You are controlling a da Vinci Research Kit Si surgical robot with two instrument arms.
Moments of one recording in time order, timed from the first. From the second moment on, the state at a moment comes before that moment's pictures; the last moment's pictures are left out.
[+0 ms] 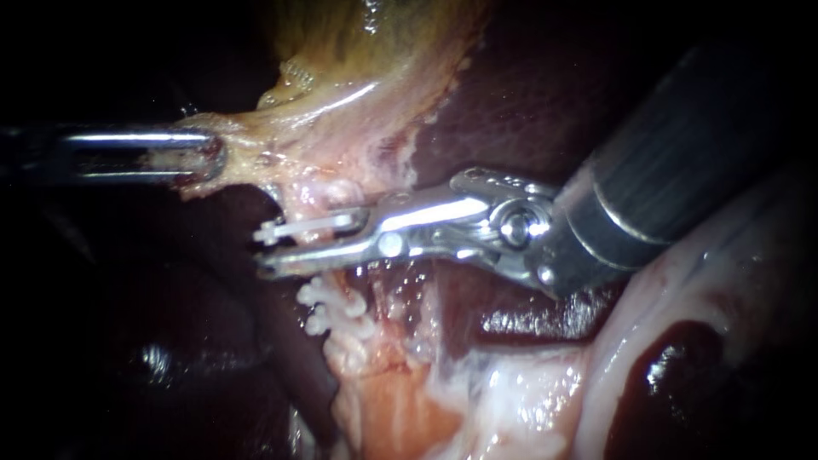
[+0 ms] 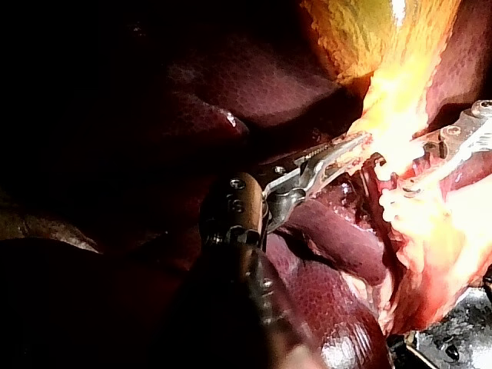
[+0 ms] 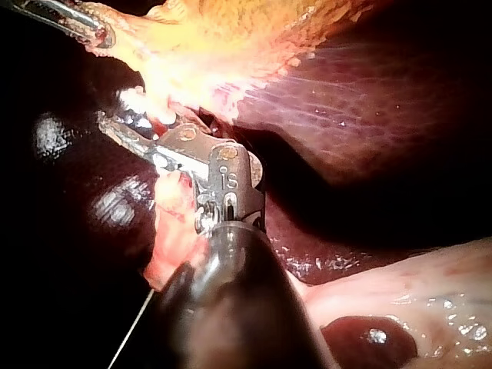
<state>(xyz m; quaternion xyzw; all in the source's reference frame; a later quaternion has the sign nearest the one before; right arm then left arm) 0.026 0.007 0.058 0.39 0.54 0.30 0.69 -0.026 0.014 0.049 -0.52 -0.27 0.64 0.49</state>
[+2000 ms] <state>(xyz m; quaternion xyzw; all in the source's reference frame) 0.003 0.004 0.054 0.18 0.60 0.11 0.77 -0.031 0.012 0.053 -0.51 -0.27 0.66 0.48</state>
